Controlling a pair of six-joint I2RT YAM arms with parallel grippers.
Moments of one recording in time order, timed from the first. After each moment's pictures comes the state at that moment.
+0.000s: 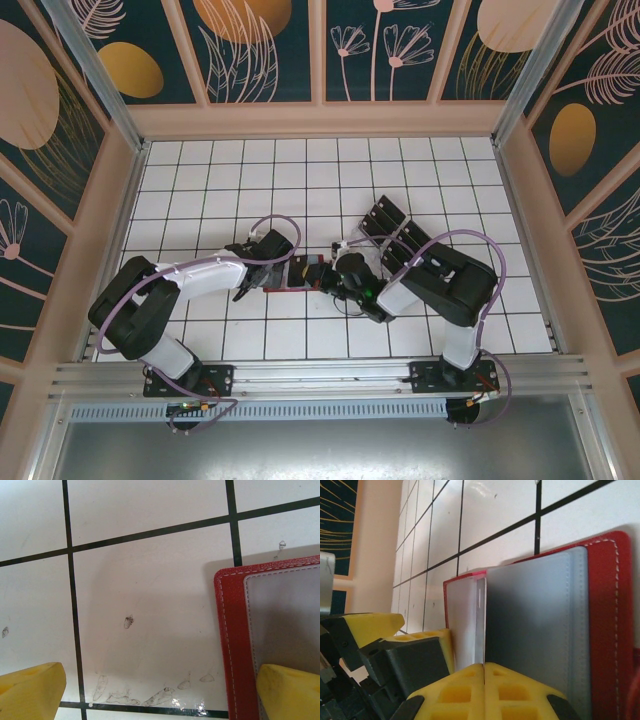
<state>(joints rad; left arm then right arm) -0.70 1.58 0.79 -0.52 -0.45 -0.52 0.92 1.85 0.52 0.91 -0.09 1.15</state>
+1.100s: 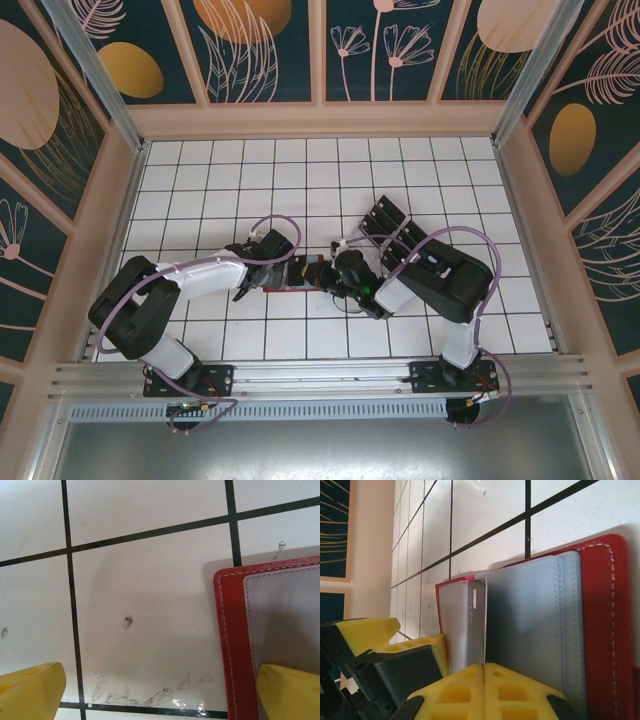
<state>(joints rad) -0.70 1.58 0.79 -0.52 -0.45 -0.52 0.90 1.89 0.55 0.89 -0.14 1.17</state>
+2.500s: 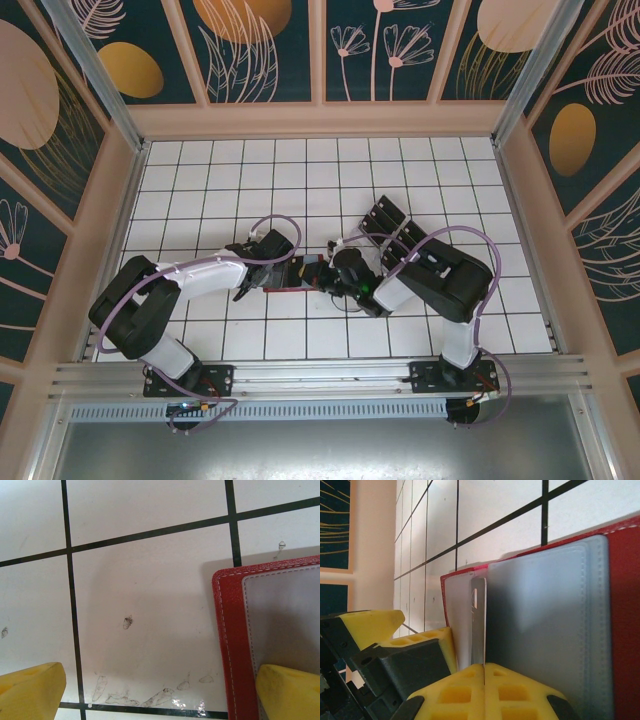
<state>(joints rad) -0.70 1.58 0.79 -0.52 -0.45 -0.52 0.90 1.89 0.58 0.86 -0.18 1.18</state>
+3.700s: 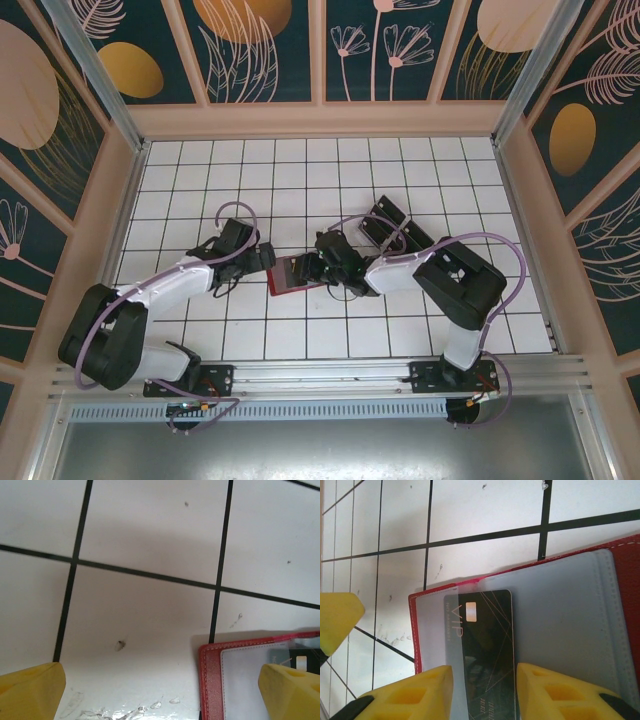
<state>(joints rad) -0.47 1.37 0.65 -0.30 -0.11 -0.68 0.90 1.80 0.81 0.27 -0.12 0.96</state>
